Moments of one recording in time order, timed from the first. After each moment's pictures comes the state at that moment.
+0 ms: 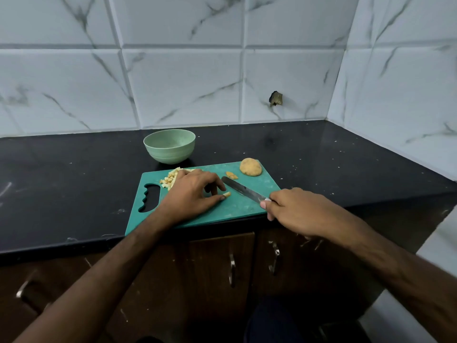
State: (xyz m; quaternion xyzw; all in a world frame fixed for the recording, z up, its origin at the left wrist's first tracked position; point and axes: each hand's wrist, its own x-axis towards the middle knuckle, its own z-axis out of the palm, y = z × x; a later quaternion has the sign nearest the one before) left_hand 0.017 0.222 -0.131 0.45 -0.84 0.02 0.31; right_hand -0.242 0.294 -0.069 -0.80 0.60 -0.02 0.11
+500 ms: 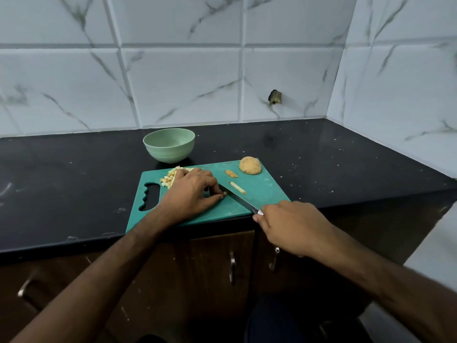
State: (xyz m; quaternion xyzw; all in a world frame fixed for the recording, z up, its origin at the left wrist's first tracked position) left_hand 0.016 0.229 -0.129 0.47 -0.84 0.05 0.27; right_hand -0.229 0.315 -0.093 -0.82 0.57 0.00 -0.01
